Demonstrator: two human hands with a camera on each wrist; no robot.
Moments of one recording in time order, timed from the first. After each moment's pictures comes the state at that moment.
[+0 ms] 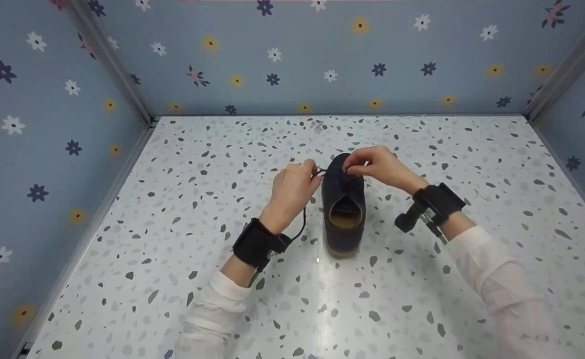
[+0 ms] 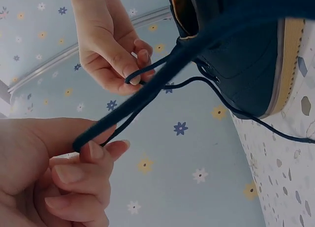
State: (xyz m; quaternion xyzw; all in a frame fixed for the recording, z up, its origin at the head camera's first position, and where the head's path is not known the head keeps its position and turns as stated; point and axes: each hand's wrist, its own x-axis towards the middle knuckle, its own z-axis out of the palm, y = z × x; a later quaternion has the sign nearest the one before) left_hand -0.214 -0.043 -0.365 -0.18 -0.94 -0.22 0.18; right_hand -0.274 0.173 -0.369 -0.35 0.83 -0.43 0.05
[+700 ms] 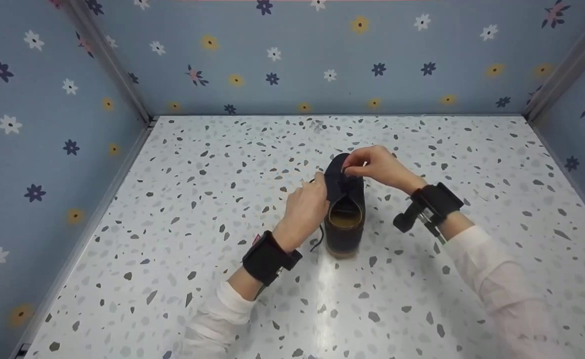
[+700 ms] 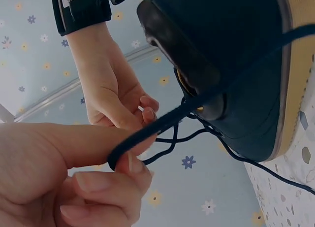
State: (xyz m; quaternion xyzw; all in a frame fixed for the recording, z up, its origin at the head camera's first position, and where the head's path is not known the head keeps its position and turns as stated) left_hand -0.187 -0.017 -0.374 -0.15 -0.97 -0.17 0.09; right_hand -0.286 0.174 -0.382 -0.33 0.85 -0.42 0.05
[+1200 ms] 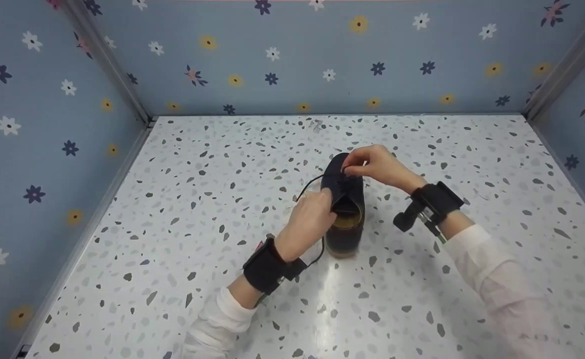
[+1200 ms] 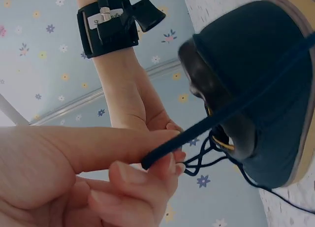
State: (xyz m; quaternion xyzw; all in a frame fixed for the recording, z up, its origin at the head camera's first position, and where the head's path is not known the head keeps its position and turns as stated) left_hand -0.171 -0.013 -0.369 -0.18 -0.95 -0.25 0.03; right_hand -0.285 0.175 -0.381 -0.33 0.85 -0.41 0.05
